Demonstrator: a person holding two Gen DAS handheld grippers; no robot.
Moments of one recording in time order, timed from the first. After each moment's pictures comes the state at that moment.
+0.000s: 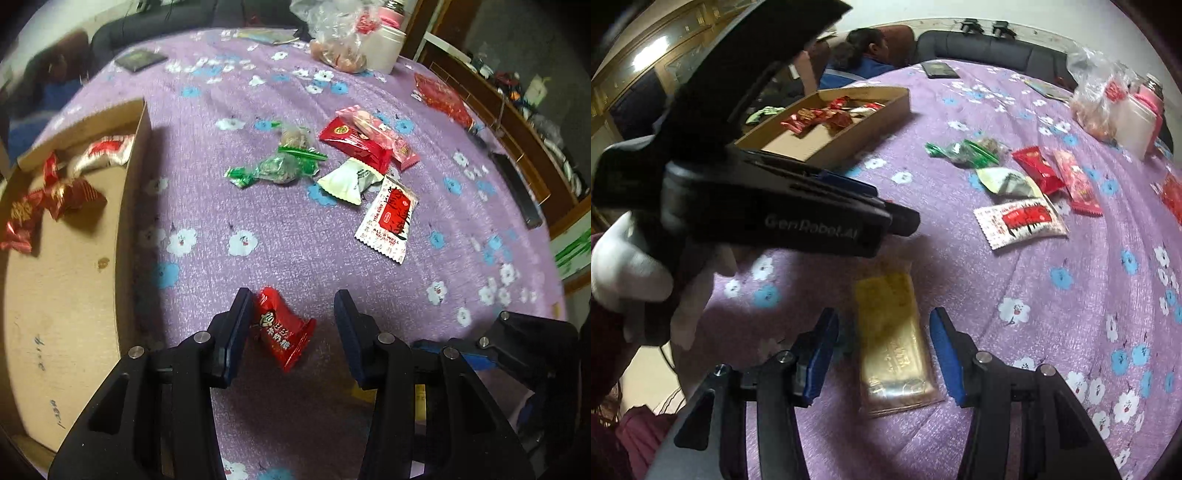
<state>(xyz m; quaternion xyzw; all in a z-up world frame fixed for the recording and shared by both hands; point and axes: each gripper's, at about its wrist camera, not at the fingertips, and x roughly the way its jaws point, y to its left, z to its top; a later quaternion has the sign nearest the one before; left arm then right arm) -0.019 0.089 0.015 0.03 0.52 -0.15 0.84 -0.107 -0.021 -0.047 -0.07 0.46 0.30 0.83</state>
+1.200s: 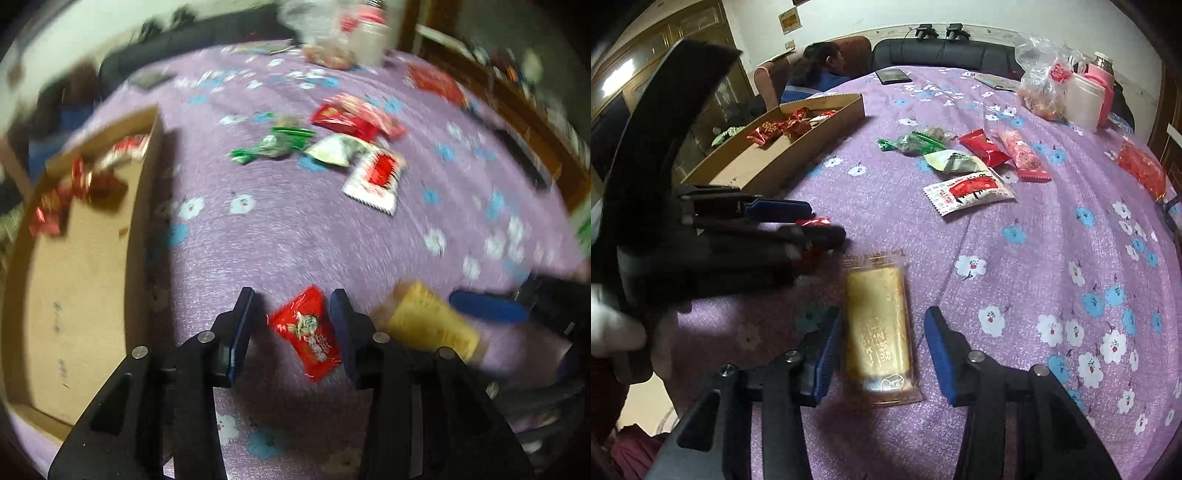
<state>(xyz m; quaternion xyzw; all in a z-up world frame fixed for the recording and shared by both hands) -0.073 0.078 0.010 0.09 0.48 -0.13 0.86 -0.132 -0.046 -0.047 -0.05 0.45 0.22 0.86</state>
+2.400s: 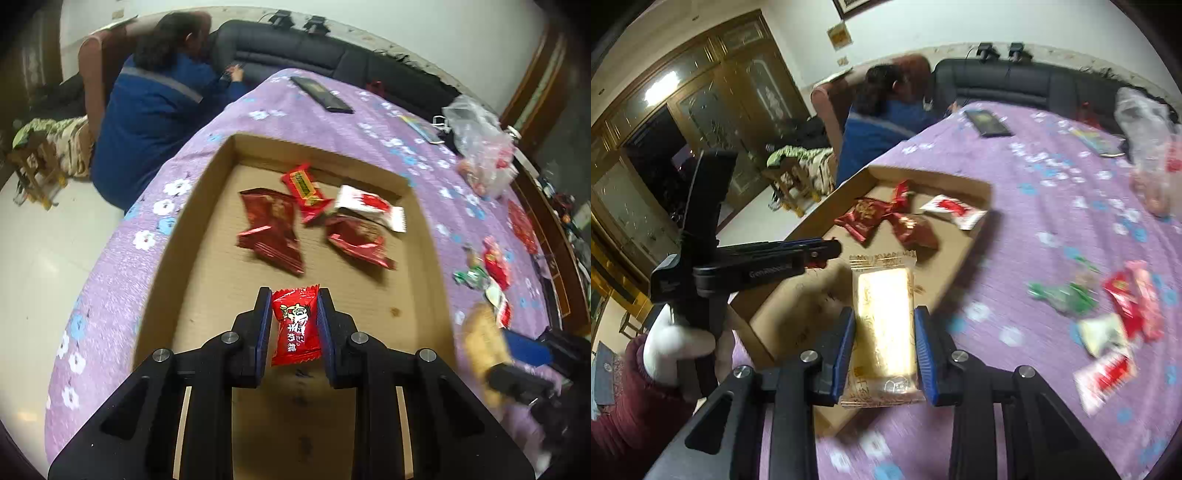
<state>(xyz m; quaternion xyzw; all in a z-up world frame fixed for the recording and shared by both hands) -0.005 0.313 0.038 -0.12 0.46 -0.01 0.88 -0.040 0.106 0.017 -0.01 0.42 0.34 0.84</state>
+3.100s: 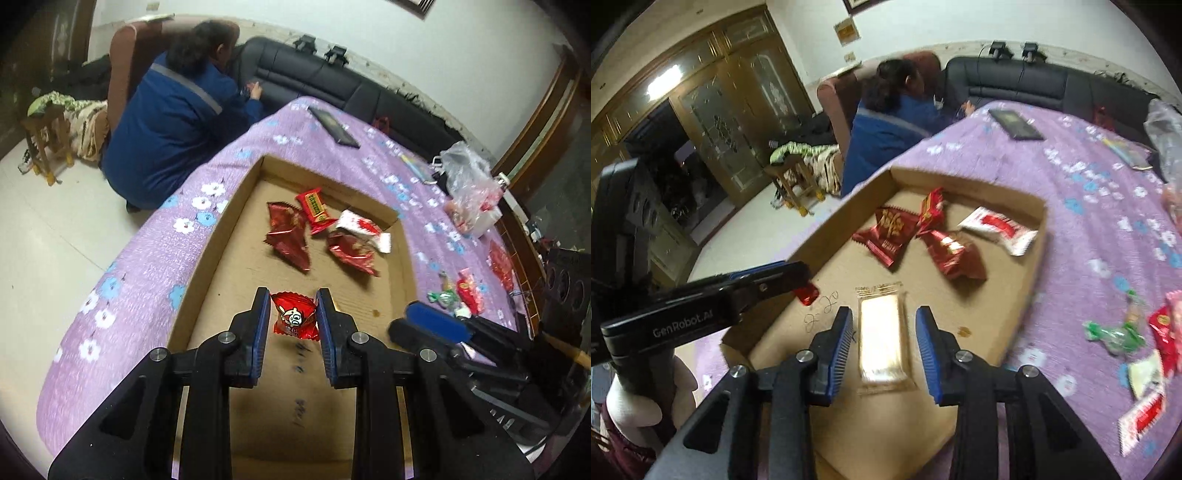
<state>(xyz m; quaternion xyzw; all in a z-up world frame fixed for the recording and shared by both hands) -0.064 0.330 0.074 -0.19 0.40 0.00 0.90 -0.027 0.144 0.010 -0.01 0.41 0.34 0.85</state>
